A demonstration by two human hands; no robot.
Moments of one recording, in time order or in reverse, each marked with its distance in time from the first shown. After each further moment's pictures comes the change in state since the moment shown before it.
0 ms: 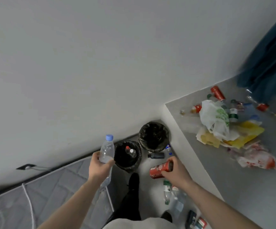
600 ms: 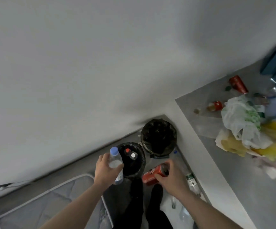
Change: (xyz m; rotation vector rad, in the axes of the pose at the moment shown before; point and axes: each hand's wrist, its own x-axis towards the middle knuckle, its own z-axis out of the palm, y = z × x) left_hand 0.217 -0.032 0.073 0.336 -0.222 0.188; right_hand 0.161 -0.057 0.093 -0.002 0.017 0.112
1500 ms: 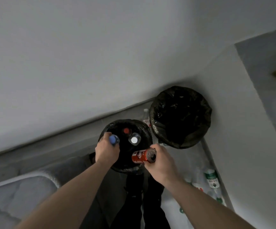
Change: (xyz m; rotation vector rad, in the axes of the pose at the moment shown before) left_hand 0.204 -0.170 0.214 0.180 -0.007 -0.251; right_hand 0.247 0.106 0.207 -0.189 -0.146 -0.102
